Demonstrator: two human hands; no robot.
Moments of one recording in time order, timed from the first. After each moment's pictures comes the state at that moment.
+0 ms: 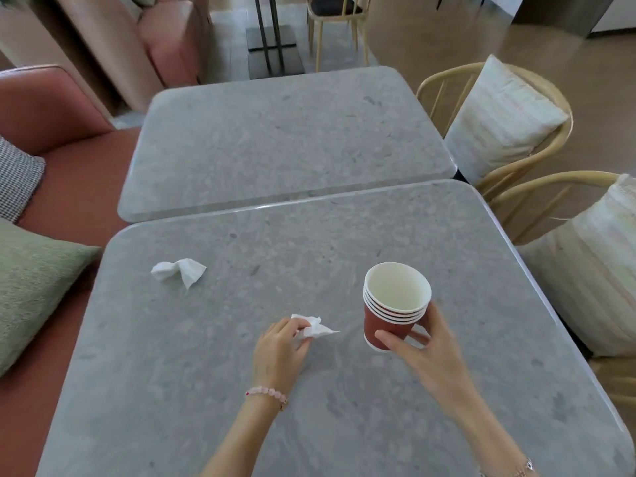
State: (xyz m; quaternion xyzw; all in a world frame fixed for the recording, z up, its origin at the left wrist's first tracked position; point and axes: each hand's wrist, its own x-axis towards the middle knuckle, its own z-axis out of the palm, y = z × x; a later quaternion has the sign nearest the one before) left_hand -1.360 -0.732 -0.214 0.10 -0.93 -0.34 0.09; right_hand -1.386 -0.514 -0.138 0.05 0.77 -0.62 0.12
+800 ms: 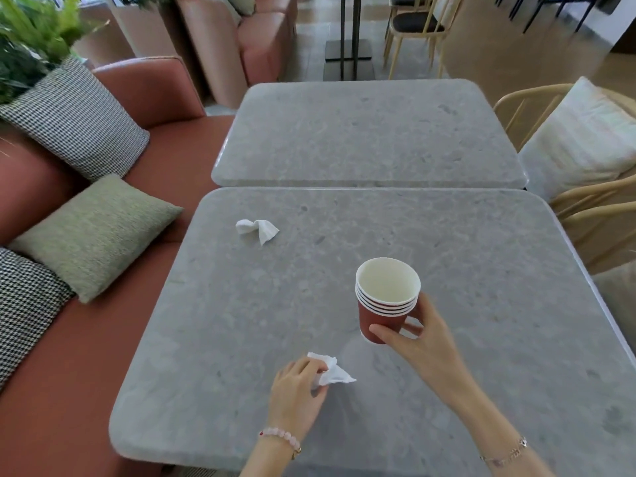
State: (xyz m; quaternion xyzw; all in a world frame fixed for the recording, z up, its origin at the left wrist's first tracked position) left_hand -1.211 -0.736 -0.220 0.16 -0.94 -0.29 0.04; right_hand -1.332 -0.571 -0.131 -0.06 0.77 -0.60 0.19
